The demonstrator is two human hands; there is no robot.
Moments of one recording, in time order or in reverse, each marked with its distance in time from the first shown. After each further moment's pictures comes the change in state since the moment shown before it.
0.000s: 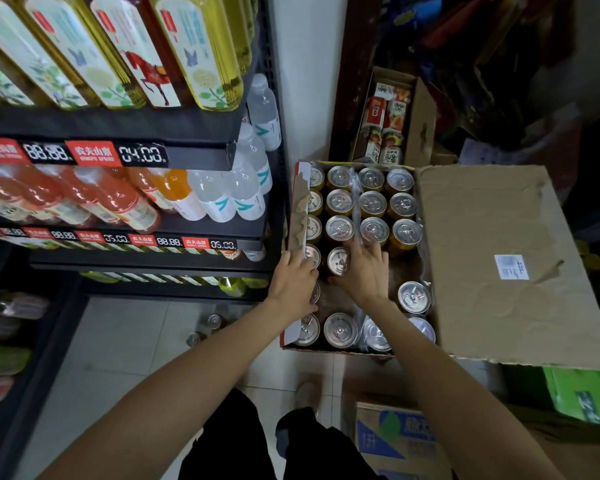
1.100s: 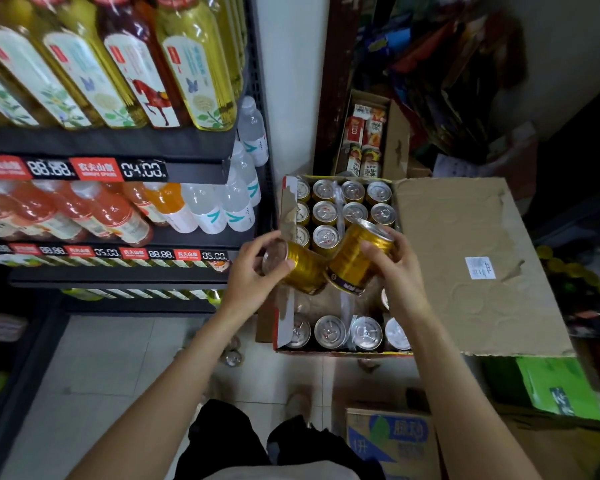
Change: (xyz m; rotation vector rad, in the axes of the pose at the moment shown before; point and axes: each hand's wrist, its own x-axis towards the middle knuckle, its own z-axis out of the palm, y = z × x) left_hand -0.060 -0.044 -0.046 -1.650 0.416 -0.309; right_hand -0.055 -0.009 -0.115 1.382 0.082 0.249
